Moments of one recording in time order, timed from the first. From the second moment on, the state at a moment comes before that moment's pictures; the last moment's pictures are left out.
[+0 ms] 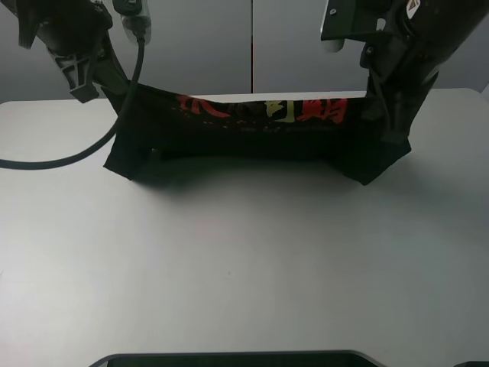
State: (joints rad) left arm -0.55 1.61 -1.32 -0.07 0.95 0.92; right arm 0.51 1.50 -1.10 -0.18 0.99 -0.70
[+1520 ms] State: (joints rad) left arm -0.55 1.83 -1.08 0.39 0.38 0.20; right arm 0.38 1.83 -0.97 -0.41 0.40 -0.35
